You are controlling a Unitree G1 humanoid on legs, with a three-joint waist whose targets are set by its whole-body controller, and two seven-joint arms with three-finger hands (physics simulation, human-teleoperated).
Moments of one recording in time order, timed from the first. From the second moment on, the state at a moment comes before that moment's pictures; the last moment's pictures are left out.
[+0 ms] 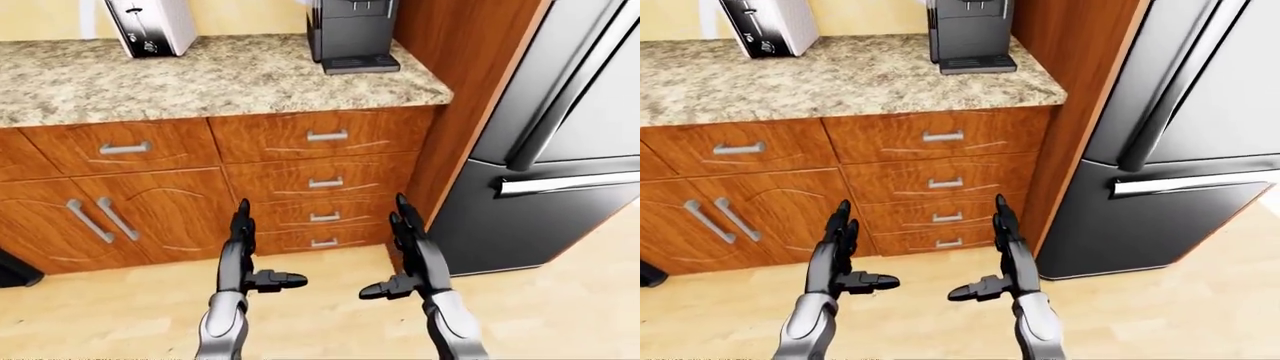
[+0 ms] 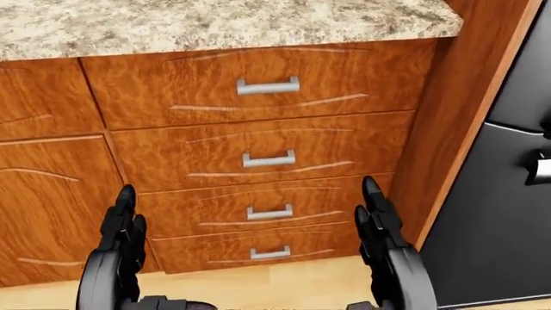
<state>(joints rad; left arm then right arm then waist) 0.01 0.01 0.03 0.04 -0.02 0.02 -0.04 0.06 -0.01 0.01 -0.01 0.03 -0.04 0.17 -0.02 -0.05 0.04</state>
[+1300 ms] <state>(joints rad) 0.01 0.01 0.03 0.04 -0.02 0.03 -0.04 0.07 -0.02 0.01 -0.01 0.03 -0.04 0.17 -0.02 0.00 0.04</state>
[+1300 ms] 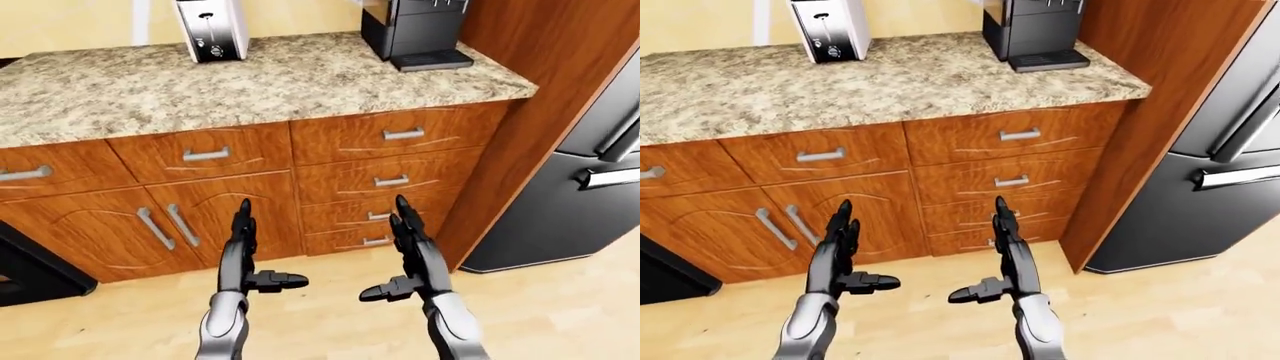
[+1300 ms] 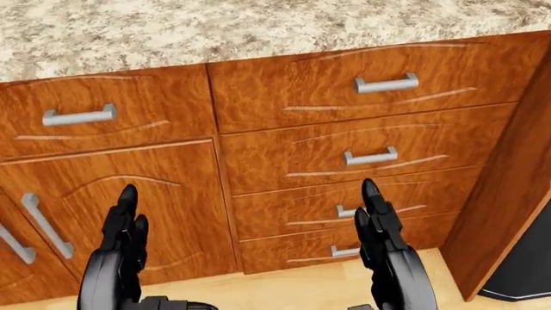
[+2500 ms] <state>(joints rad) 0.01 0.02 0.03 0.04 -0.02 0.02 -0.04 0.07 -0.01 0.01 -0.01 0.02 -0.05 0.18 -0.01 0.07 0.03</state>
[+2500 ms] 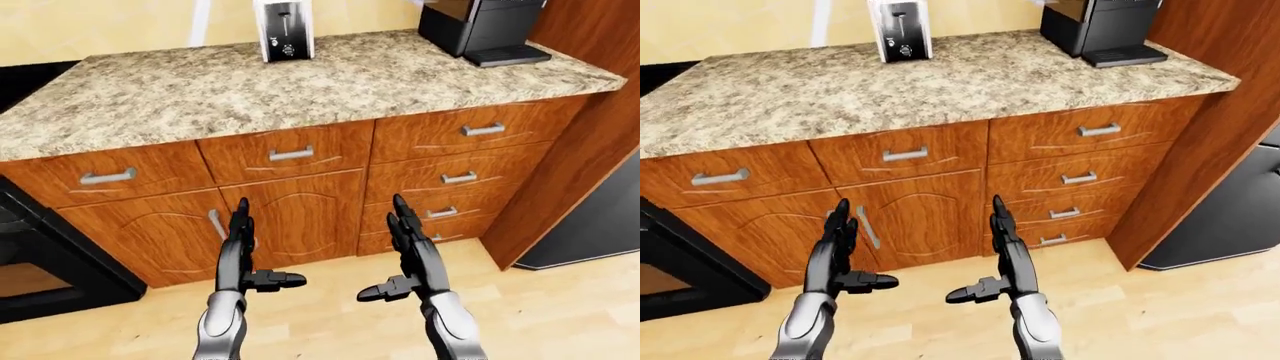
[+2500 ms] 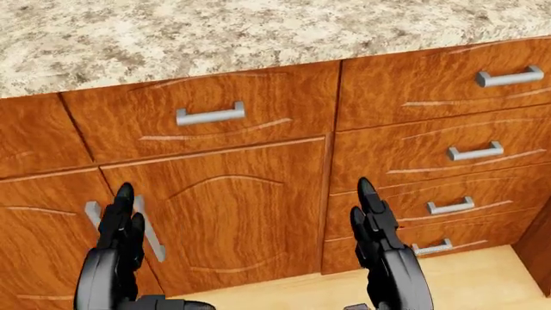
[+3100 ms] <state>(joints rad) 0.02 0.02 0.05 0.05 -0.02 0.03 -0.03 0.09 0.00 0.05 -0.03 0.01 -0.04 0.19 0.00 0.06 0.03</state>
